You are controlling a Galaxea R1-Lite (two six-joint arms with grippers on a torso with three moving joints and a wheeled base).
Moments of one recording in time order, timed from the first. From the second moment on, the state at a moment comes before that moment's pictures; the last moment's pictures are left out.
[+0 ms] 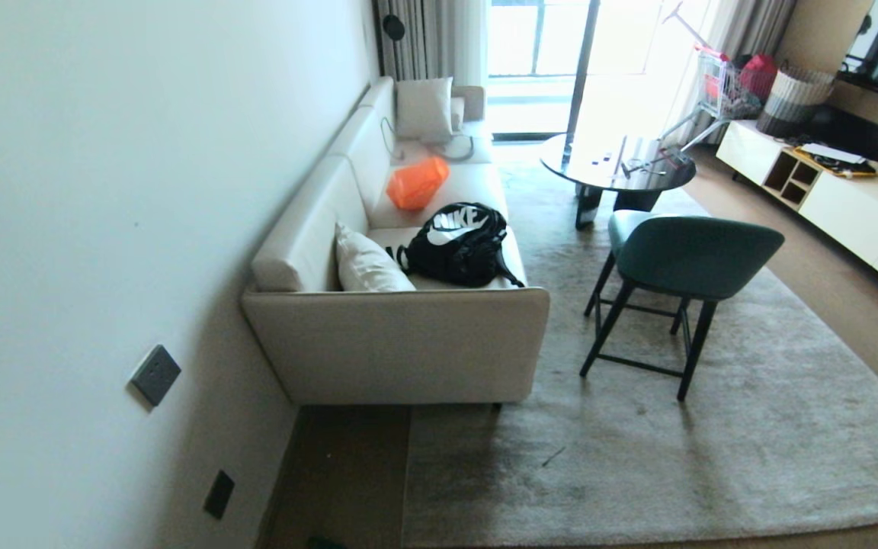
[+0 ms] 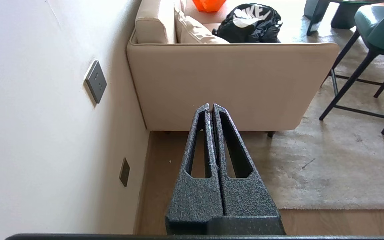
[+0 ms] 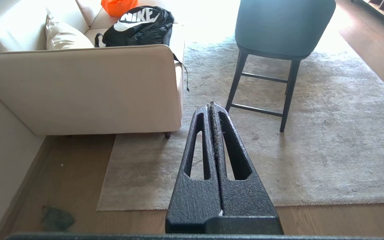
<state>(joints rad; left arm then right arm) 0.00 0.00 0.00 0.00 0.00 -0.01 0.00 0.00 0.00 0.00 -0.01 0.01</state>
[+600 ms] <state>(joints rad) 0.00 0.00 0.00 0.00 0.00 -0.01 0.00 0.00 0.00 0.00 -0.01 0.01</state>
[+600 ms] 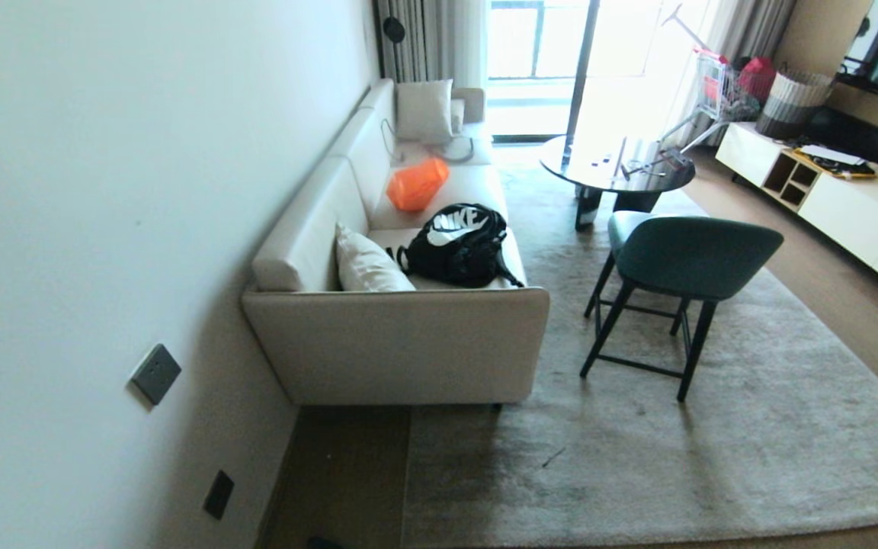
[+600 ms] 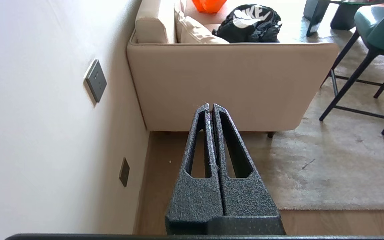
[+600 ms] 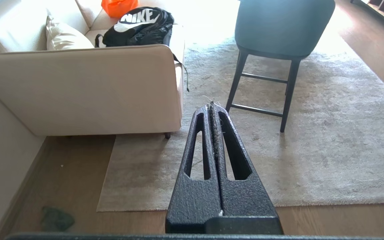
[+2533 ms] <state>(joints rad) 0.00 0.00 0.00 0.00 0.00 -0.01 0.00 0.00 0.00 0.00 -0.01 0.01</state>
